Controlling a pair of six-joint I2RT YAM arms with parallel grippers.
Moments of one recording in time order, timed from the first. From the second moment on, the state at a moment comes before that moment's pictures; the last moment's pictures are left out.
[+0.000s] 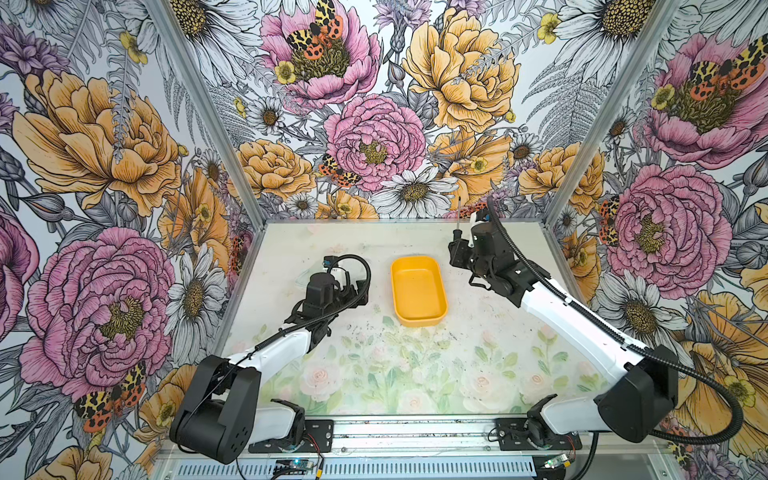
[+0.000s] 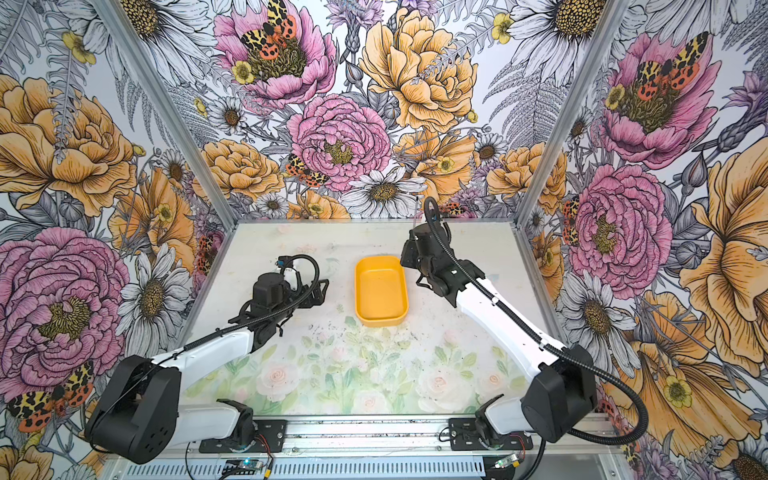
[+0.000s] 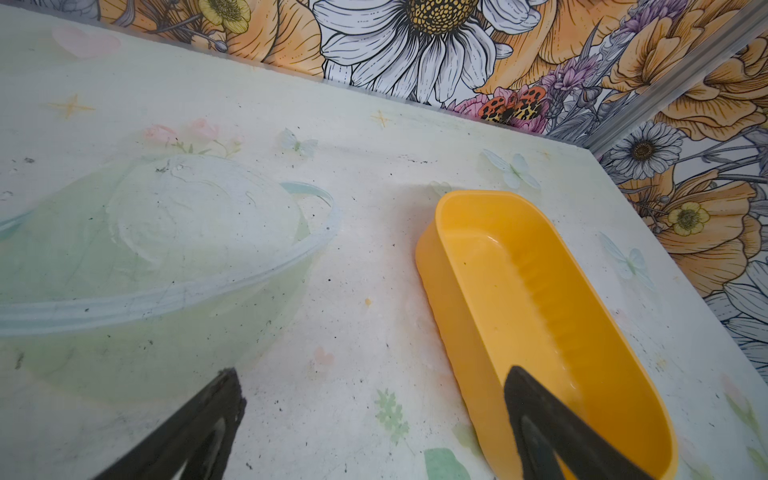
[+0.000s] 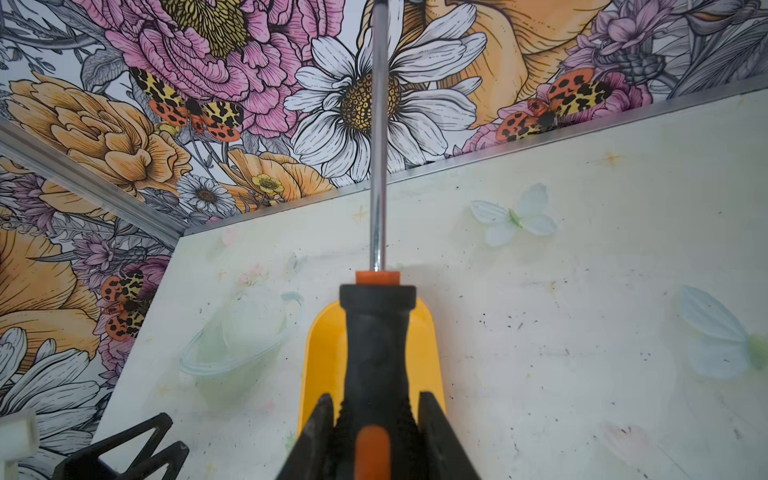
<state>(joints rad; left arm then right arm) -0.33 1.30 0.58 0.27 0.07 -0.38 0.54 1.44 1.28 -0.42 0.19 0.56</state>
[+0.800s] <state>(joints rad) -0.33 1.28 0.56 0.25 0.07 -0.38 0.68 1.70 1.23 -0.43 0.22 0.73</state>
